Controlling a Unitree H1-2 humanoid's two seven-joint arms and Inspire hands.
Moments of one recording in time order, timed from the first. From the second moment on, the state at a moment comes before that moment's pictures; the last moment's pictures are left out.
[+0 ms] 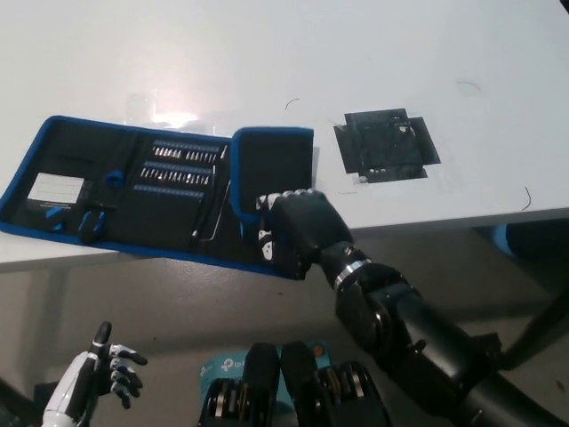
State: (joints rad) left_arm 0.05 0.26 0.06 0.02 -0.07 0.17 -0.17; right_arm -0.68 -0.10 0.73 0.44 -0.71 0.12 -0.09
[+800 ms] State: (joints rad) left_arm 0.06 0.26 0.06 0.02 -0.07 0.17 -0.18; right_arm -0.67 -0.09 0.73 0.41 -0.80 0.23 -0.02
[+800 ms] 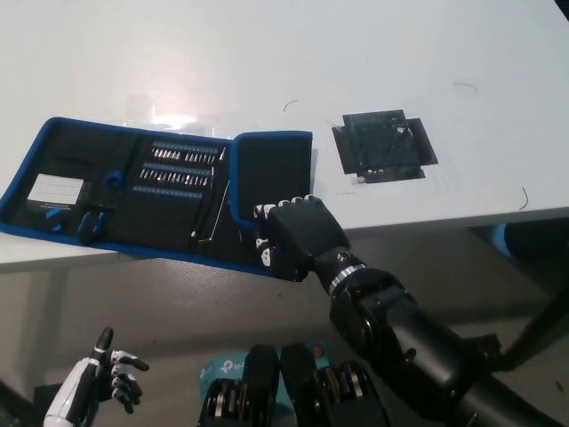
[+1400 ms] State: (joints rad) left_arm 0.06 0.26 0.06 0.02 -0.07 0.17 -0.18; right_arm -0.62 -0.11 0.64 0.17 -0.80 0.29 0.19
